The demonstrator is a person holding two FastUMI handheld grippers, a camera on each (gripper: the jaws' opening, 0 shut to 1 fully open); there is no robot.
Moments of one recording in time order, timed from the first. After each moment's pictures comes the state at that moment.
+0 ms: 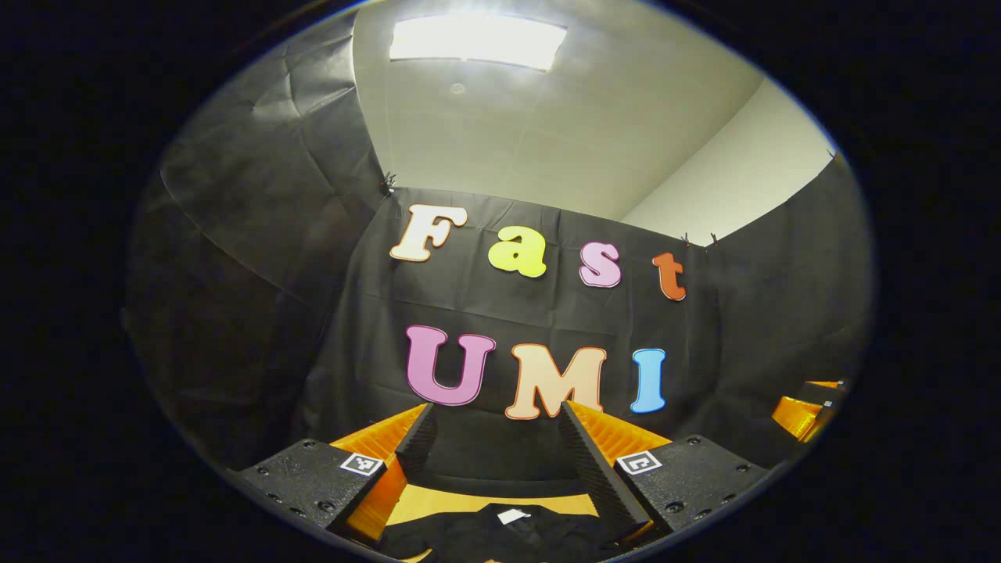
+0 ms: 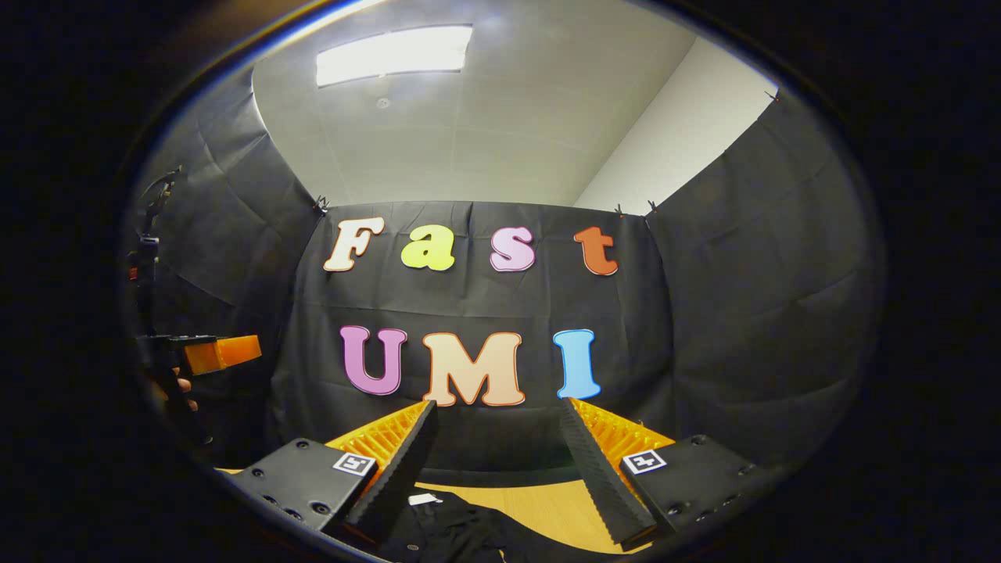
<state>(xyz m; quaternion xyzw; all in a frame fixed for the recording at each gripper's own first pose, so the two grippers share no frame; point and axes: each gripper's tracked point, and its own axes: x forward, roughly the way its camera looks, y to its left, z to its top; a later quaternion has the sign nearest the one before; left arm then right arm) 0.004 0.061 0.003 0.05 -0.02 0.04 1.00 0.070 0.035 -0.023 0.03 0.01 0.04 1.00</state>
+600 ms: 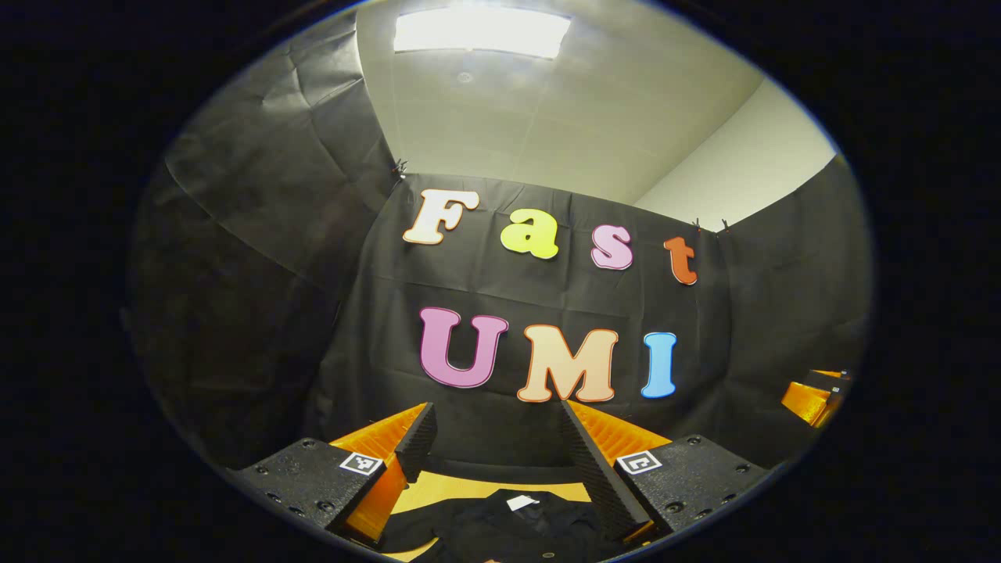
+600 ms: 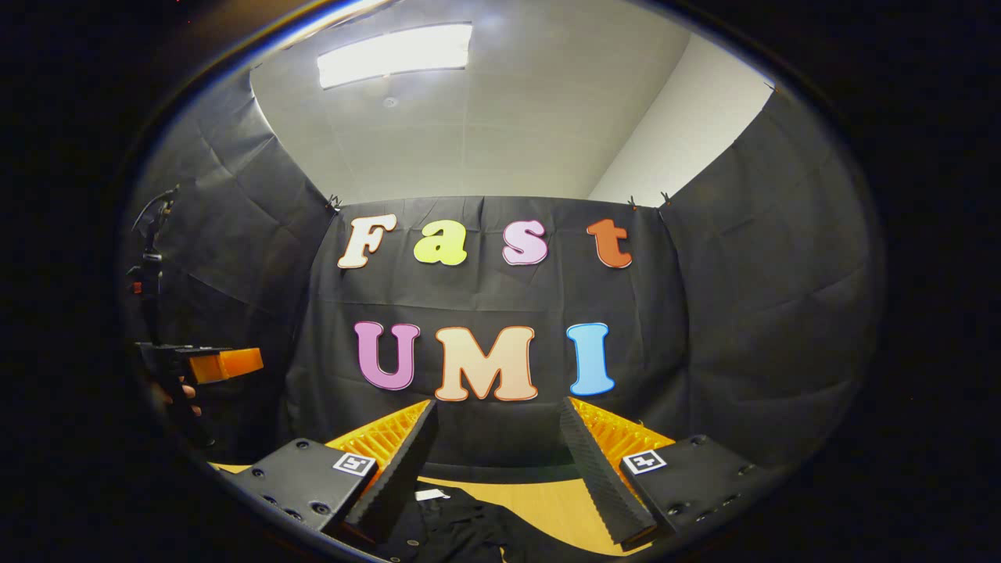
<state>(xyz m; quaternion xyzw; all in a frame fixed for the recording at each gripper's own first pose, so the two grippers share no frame) -0.012 0.083 -0.019 0.05 0.02 0.07 1.00 0.073 0.038 -0.032 0.03 0.02 0.08 1.00</state>
